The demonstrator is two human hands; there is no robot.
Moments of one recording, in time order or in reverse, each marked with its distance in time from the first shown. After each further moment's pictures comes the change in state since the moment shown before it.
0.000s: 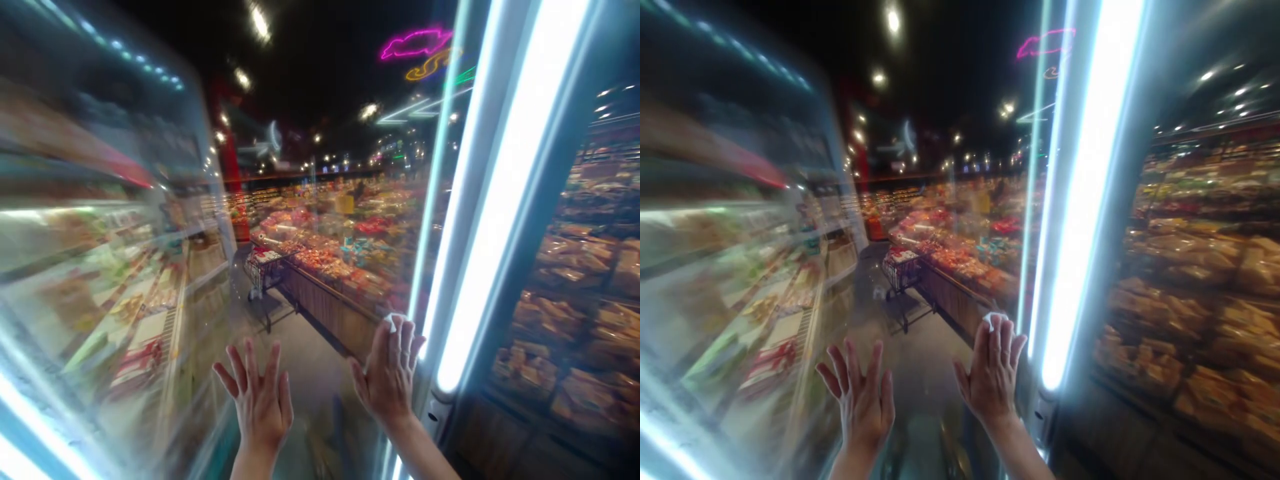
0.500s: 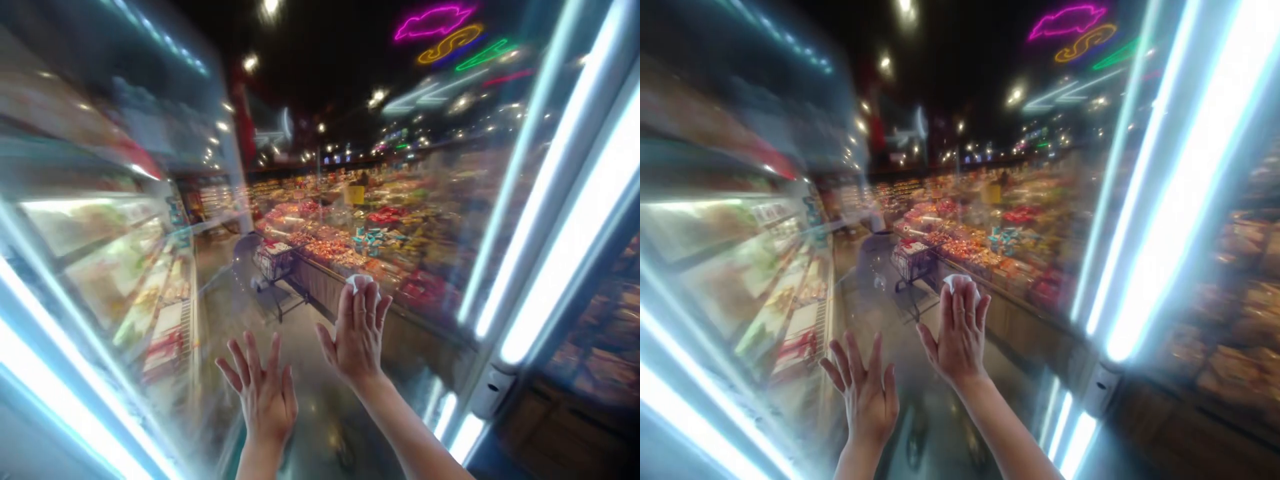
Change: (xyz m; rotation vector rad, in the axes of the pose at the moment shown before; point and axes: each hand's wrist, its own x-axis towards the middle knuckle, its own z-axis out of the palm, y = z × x) left_hand -0.006 -0.105 -0.058 0.018 -0.023 -0.046; right_hand 0.039 -0.158 0.022 0.032 -0.019 -0.036
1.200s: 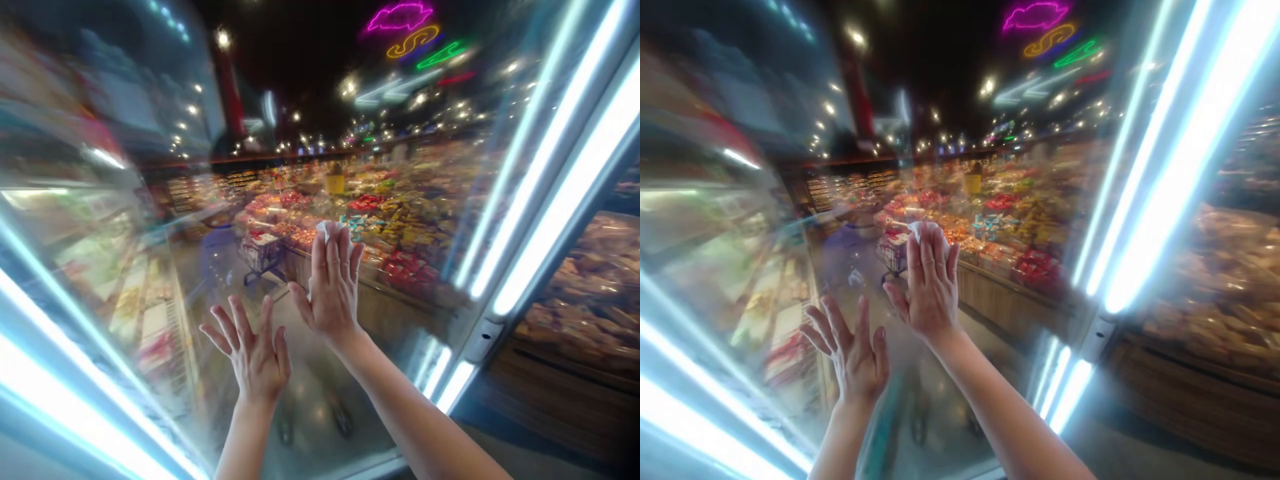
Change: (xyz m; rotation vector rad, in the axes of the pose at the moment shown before) left_hand 0.049 -0.081 -0.028 -0.193 0.001 0.033; right_hand 0.062 -0.106 0.012 -0.015 -0.007 -0.013
